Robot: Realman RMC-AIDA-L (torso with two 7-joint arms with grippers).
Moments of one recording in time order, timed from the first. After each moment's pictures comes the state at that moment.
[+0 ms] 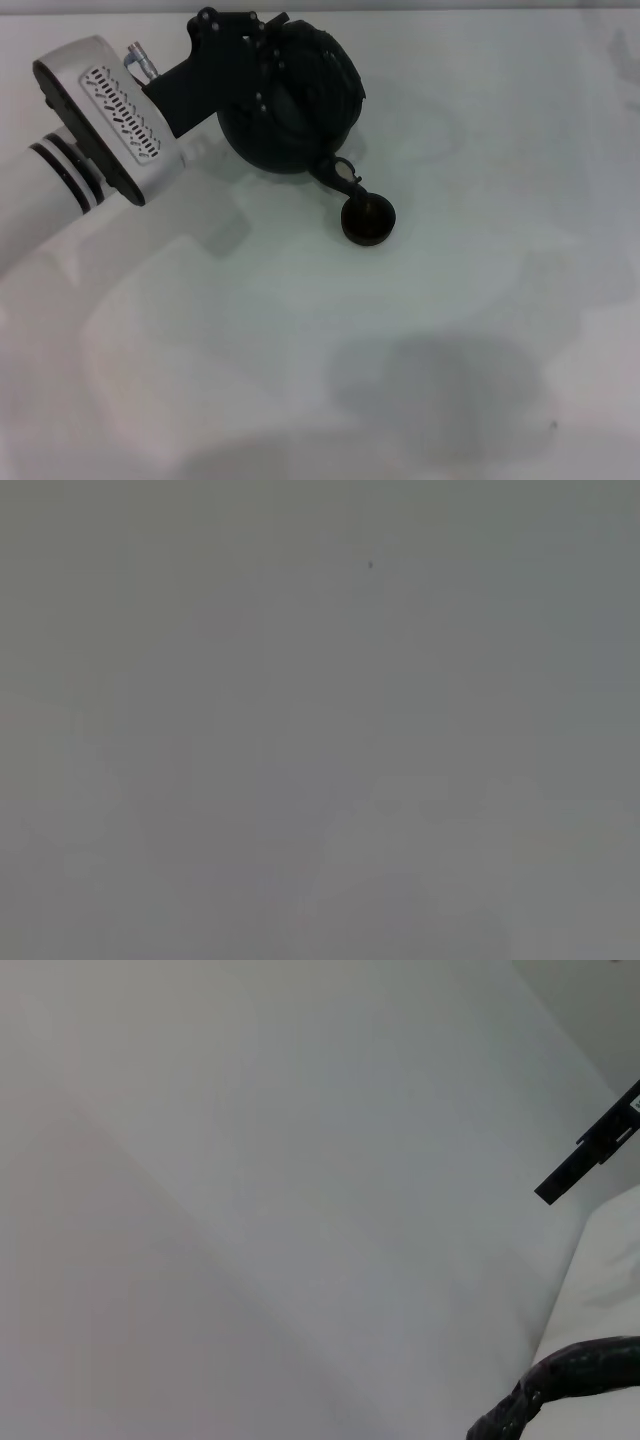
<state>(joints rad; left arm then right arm) -0.70 -2.07 2.33 0.11 -0.30 1.11 0.19 0.67 2.02 -0.73 -0.13 2.58 0.61 -2.66</state>
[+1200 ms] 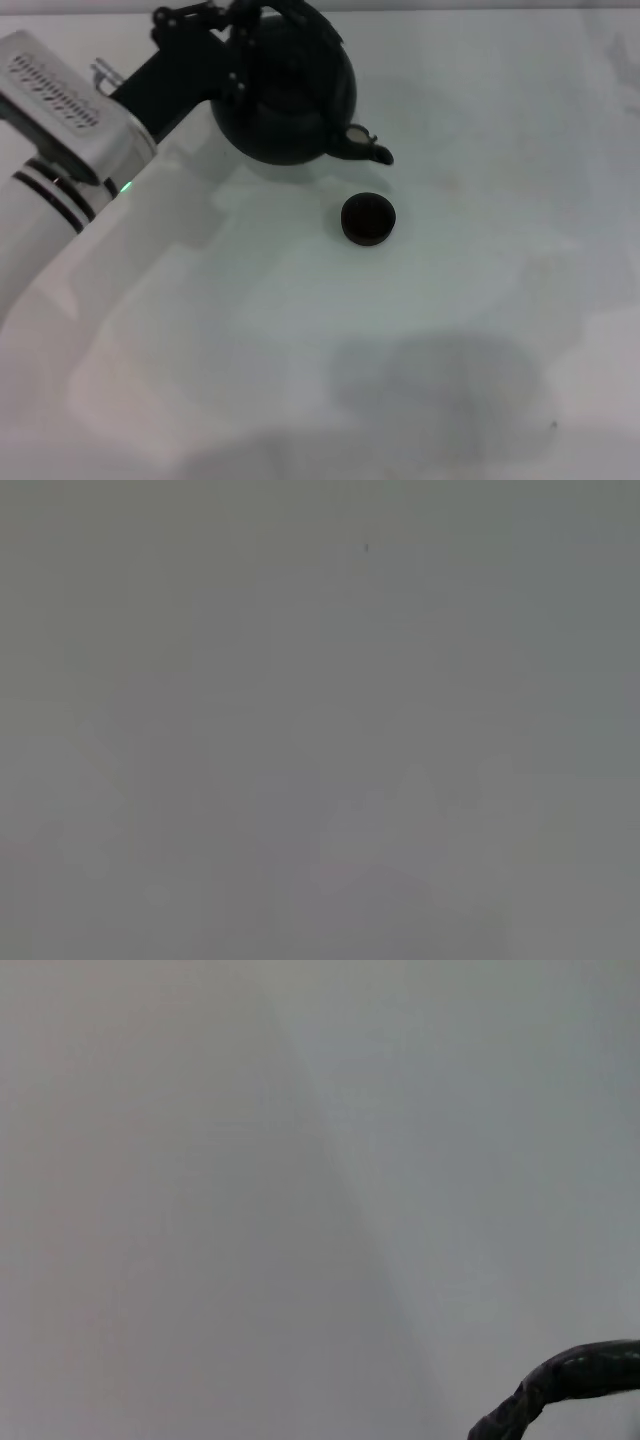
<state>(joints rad) -0.57 -2.08 2.19 0.25 -0.31 1.10 -0.01 0.67 2.03 -0.73 -0.12 2.58 0.61 -2.66</state>
